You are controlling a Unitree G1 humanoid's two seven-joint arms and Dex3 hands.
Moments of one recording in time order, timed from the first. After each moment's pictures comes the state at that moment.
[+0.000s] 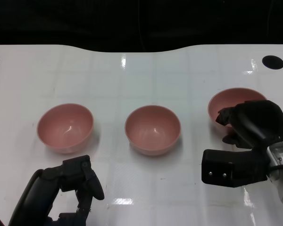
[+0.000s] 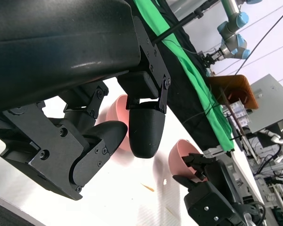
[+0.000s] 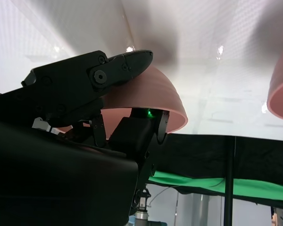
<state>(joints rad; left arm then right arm) 0.30 0.18 -0.03 -0.18 0.05 -0.40 -0.19 -0.48 -0.32 0.44 0.49 -0.91 0.08 -0.21</state>
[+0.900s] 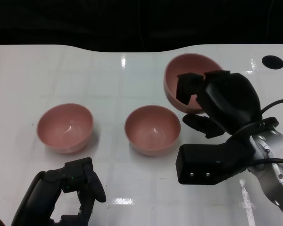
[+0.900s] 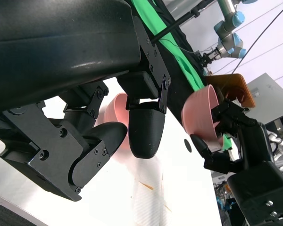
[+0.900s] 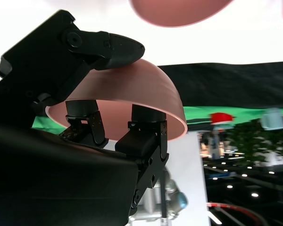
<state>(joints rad) 0.31 0.17 -0.04 -0.16 0.07 -0.44 -0.19 -0.46 -0.27 0.43 0.12 -0.81 -0.02 -0.17</state>
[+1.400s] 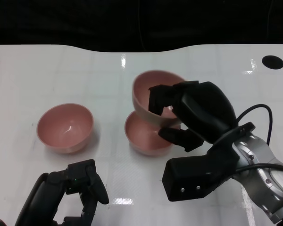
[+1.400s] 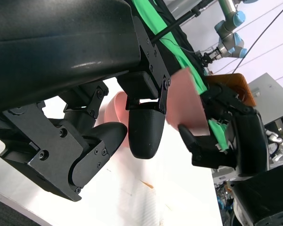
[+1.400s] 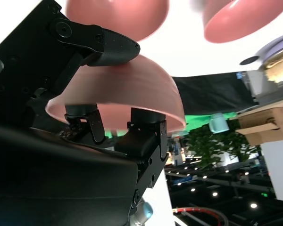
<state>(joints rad) 0.32 0.15 -0.05 -0.17 0.09 -0.44 -0.18 -0.47 -0.19 0.46 0.17 -0.77 -0.14 -0.14</state>
